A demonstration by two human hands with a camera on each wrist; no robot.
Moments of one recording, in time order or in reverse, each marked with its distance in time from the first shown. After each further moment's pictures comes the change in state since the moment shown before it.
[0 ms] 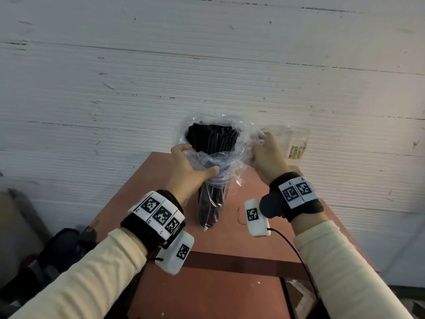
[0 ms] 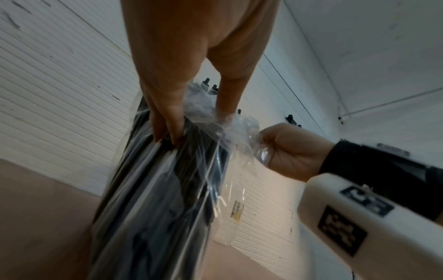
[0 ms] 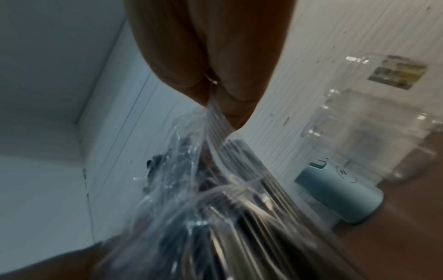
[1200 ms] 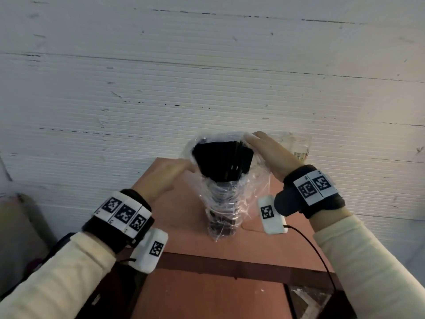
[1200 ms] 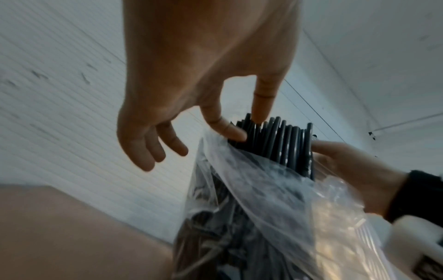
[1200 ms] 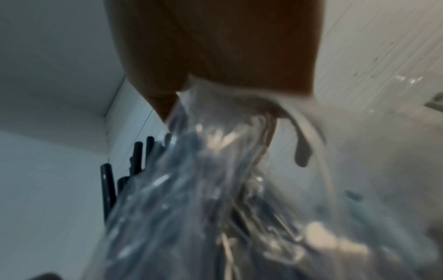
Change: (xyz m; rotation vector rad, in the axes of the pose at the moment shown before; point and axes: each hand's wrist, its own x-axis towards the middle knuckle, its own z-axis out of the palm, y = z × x) left_hand -0.009 0.031 -0.055 0.165 -0.211 -0.151; right_hand -0.011 -0.042 -0.006 -0.349 -0.202 -0.055
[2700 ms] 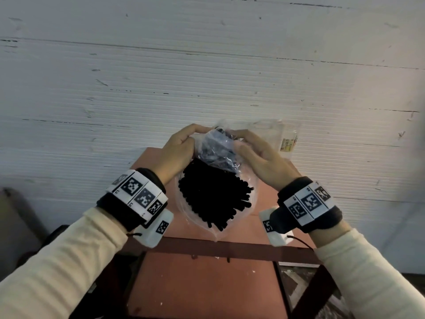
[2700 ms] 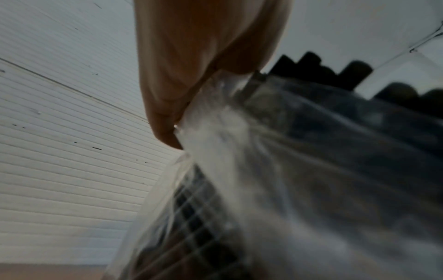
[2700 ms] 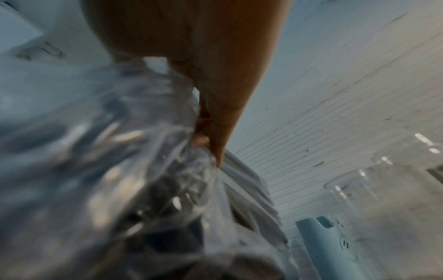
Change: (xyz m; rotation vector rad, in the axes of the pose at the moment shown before) left_hand -0.001 0.031 0.038 0.073 0.041 0.363; right_hand -0.058 0.014 0.003 -0.047 -0.125 -0.363
